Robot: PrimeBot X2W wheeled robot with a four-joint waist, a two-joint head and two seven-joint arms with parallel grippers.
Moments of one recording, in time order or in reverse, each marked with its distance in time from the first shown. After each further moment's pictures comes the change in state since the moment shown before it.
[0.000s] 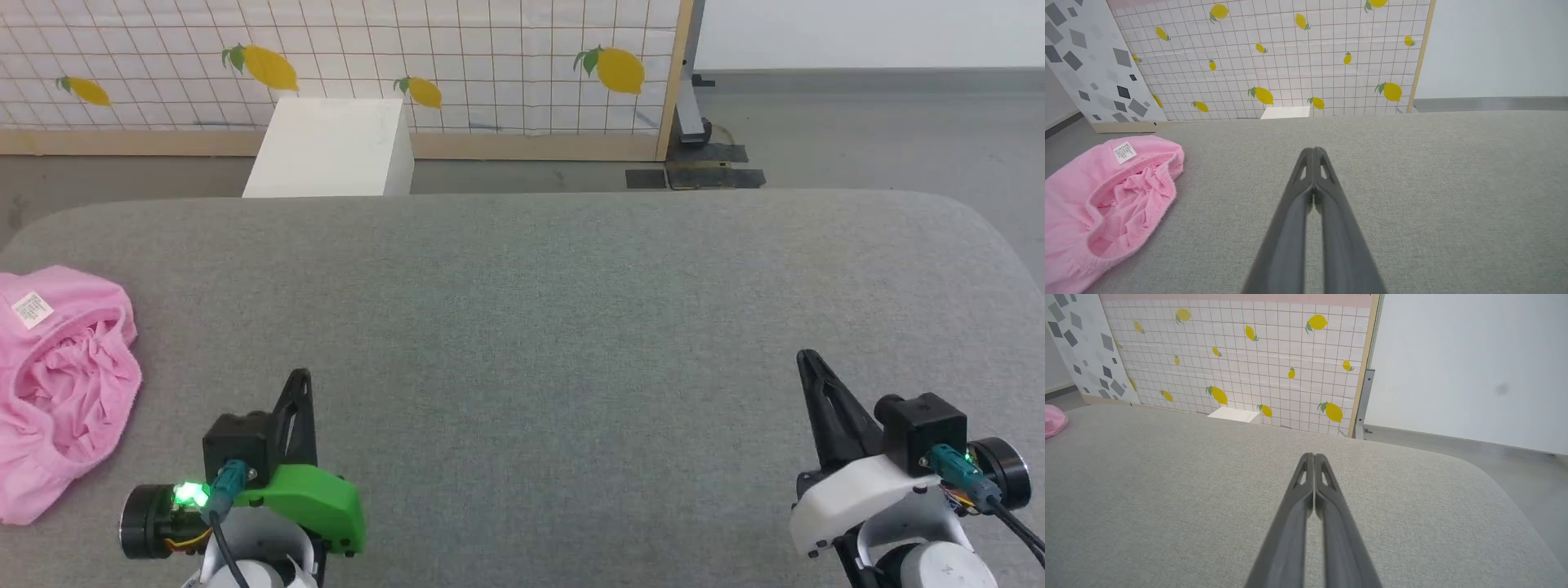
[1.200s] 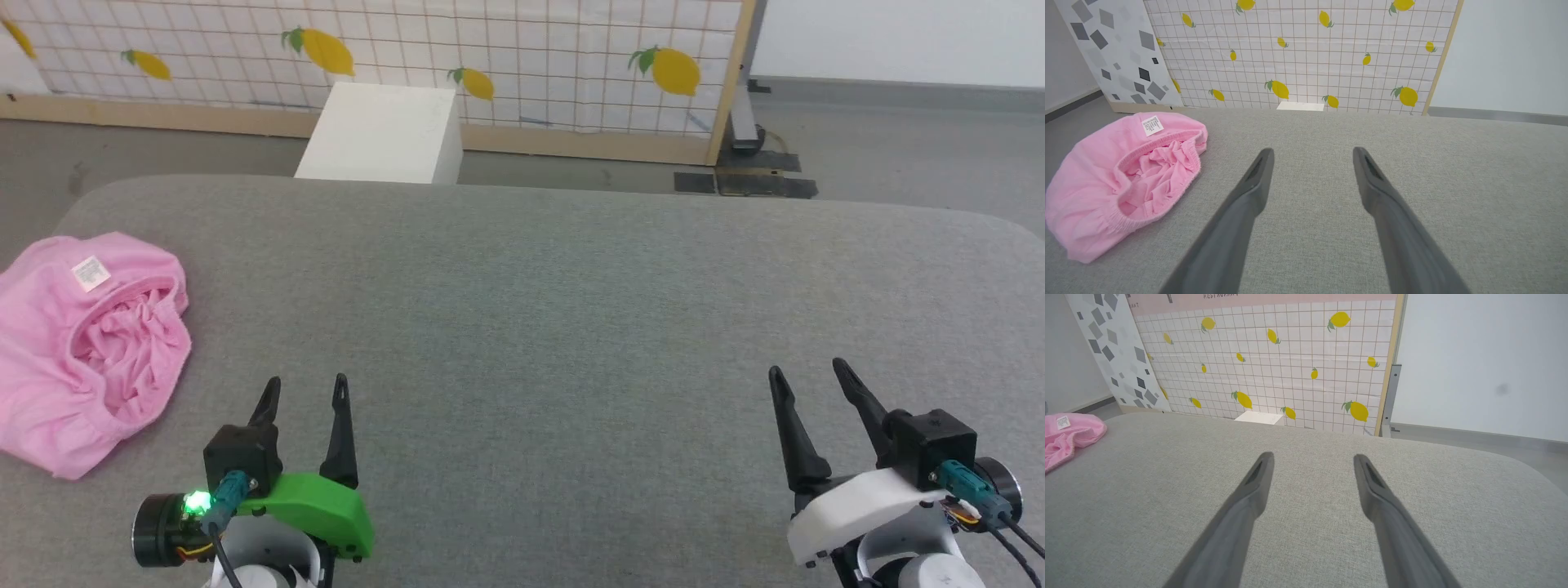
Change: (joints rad) left arm 0.000 0.000 -0.016 0.042 -0.053 0.010 -0.054; right arm 0.014 0.000 0.003 0.041 0.077 0.000 -0.054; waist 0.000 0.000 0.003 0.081
